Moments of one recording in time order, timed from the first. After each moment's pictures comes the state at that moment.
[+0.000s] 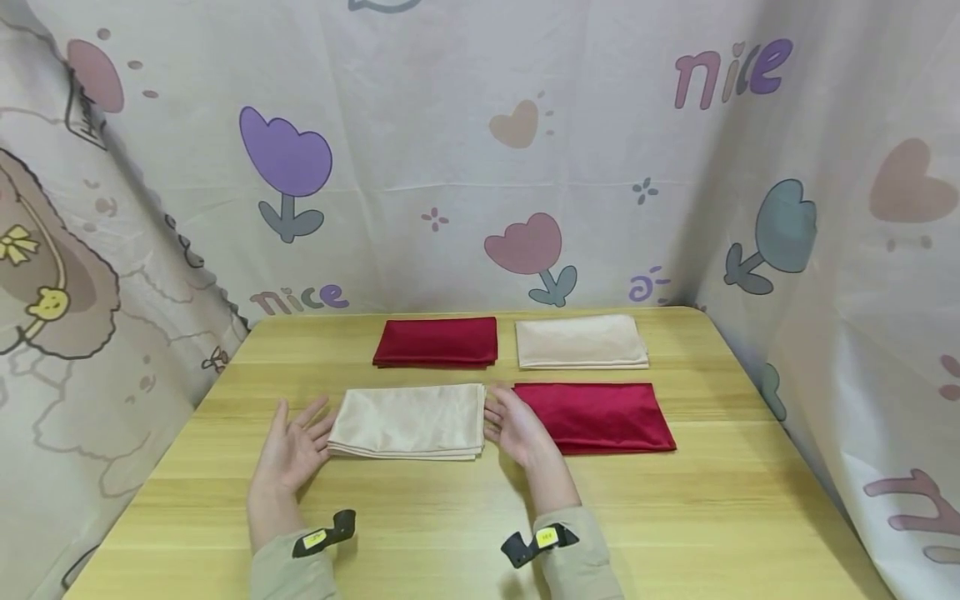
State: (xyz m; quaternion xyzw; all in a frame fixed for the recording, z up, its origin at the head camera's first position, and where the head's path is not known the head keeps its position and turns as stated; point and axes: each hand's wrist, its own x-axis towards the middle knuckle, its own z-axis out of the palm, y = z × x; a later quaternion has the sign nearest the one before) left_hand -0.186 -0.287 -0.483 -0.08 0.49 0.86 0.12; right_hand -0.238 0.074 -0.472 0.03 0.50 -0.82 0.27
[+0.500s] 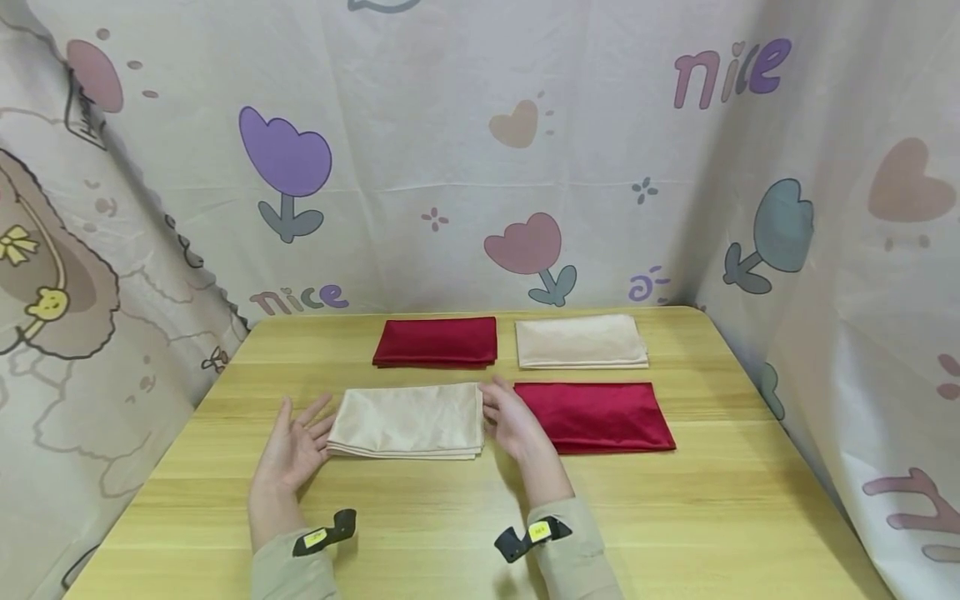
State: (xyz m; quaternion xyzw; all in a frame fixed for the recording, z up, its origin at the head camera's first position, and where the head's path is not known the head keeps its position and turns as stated) left_hand -0.189 -0.286 -0.482 -0.08 0.52 0.84 0.13; right_hand -0.242 0.064 -0.463 0.05 0.54 -0.80 0.25
